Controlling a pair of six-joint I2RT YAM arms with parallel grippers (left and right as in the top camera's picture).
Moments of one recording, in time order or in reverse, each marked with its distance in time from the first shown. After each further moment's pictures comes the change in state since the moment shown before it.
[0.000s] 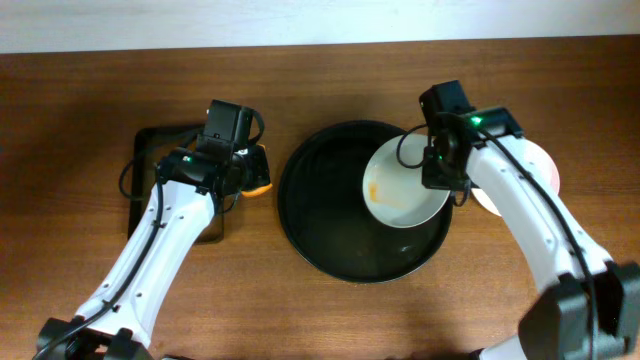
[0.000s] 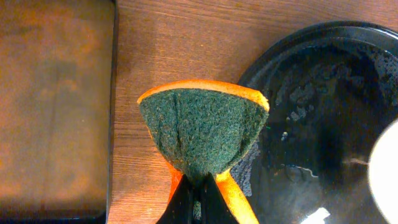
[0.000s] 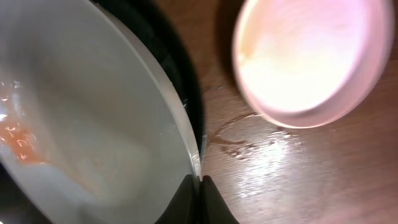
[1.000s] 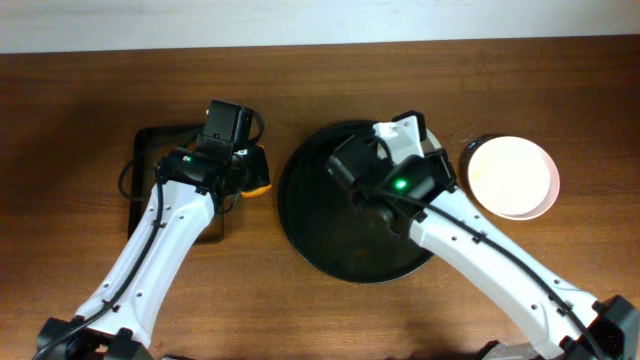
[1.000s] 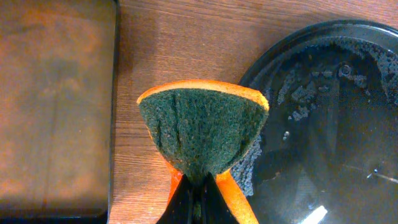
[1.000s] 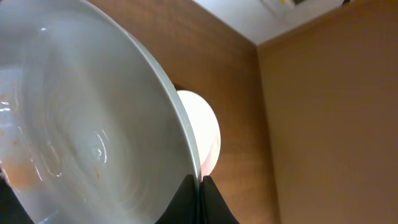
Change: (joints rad) left arm 0.002 0.000 0.000 -0.003 -0.004 0.000; right arm 0.484 -0.085 0.000 -0.093 0.749 0.036
